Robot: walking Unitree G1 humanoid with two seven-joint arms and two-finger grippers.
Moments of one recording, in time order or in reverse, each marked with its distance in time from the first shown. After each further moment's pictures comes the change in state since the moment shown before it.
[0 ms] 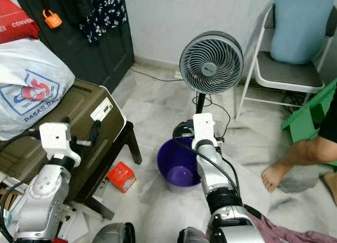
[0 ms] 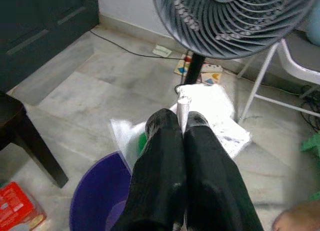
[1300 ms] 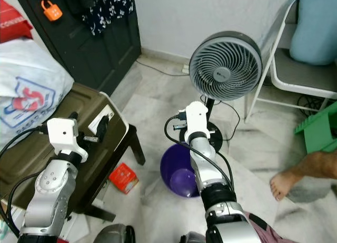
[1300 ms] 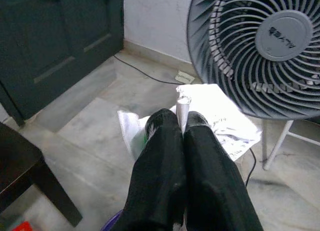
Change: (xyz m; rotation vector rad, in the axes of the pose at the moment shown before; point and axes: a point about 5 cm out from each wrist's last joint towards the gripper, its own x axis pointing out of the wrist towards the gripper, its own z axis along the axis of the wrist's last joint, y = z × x) left arm 0.008 -0.016 0.009 -0.020 -0.029 -0.047; right arm 0.003 0.012 0.026 0.020 -0.129 0.035
